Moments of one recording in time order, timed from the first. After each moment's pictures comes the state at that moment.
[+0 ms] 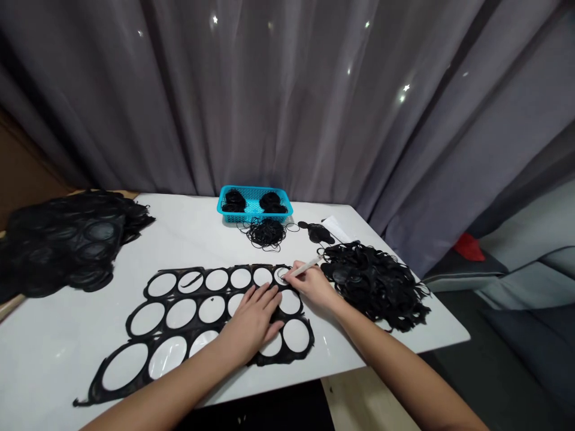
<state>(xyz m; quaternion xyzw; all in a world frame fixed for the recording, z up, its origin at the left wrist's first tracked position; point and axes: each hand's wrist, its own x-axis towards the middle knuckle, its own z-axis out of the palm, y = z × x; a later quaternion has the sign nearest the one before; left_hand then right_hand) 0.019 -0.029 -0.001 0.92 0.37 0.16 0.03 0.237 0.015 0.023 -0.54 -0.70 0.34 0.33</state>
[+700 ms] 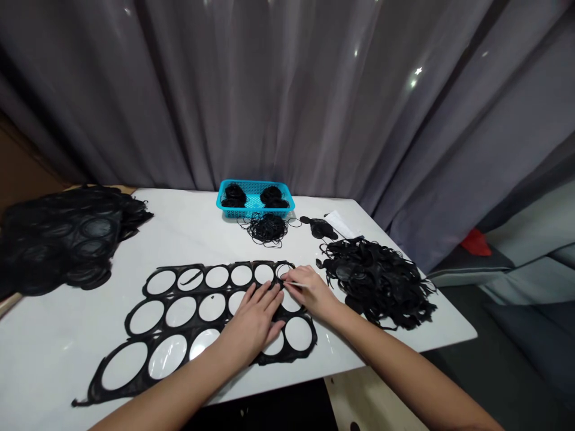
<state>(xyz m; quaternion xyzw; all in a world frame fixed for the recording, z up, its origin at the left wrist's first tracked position) 0.019 -0.032 -0.016 0.91 0.37 0.17 0.01 0.231 0.003 0.007 -0.44 -0.84 0.17 0.28</state>
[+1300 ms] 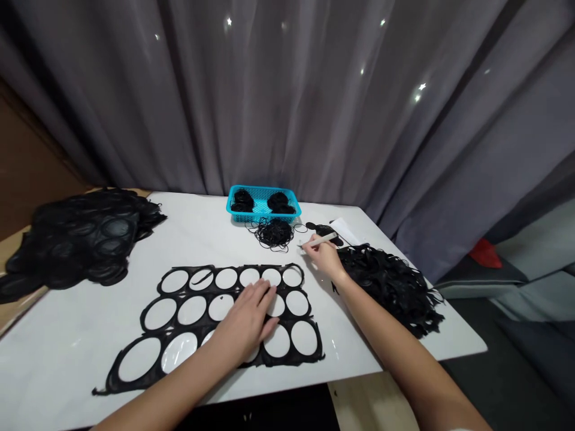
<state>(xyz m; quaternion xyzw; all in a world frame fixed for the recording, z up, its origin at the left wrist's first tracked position) -0.010 -0.033 0.005 0.90 0.39 0.19 0.03 0.253 0.076 0.036 -0.62 -0.69 0.14 0.35</state>
